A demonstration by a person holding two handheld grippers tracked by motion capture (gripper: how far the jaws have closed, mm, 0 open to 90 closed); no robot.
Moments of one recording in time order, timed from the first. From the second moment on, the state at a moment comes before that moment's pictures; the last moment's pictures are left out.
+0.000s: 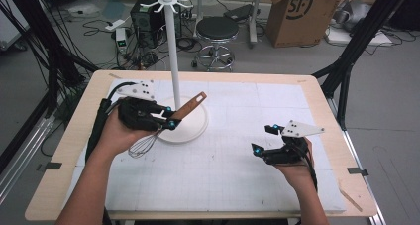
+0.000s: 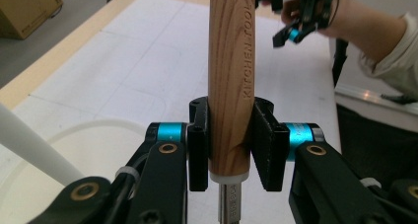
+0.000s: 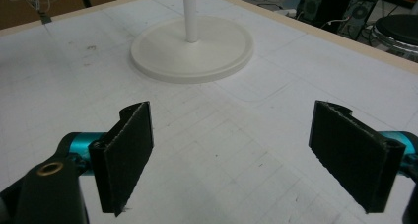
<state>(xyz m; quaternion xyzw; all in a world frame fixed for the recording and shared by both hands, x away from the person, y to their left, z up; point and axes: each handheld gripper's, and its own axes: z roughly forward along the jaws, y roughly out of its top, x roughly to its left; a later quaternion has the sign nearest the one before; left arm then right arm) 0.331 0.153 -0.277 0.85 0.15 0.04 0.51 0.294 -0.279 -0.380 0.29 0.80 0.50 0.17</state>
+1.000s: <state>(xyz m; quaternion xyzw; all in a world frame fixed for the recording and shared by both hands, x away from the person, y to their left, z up) 0.364 0.201 -0.183 0.79 0.17 0.08 0.59 0.295 -0.279 -0.380 0.30 0.80 0.50 0.16</state>
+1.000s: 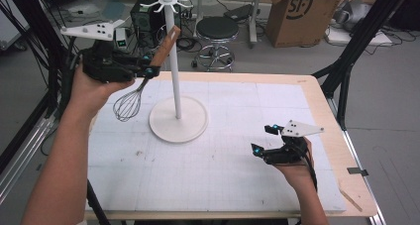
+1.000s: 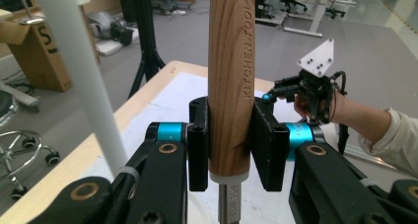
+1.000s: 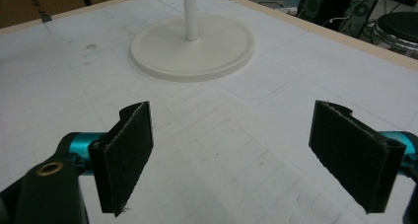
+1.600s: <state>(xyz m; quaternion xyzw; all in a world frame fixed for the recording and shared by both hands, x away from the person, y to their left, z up) 0.378 0.226 -0.166 0.76 0.21 0.11 0.60 0.295 -0.279 -0.381 0.30 0.80 0.50 0.16</state>
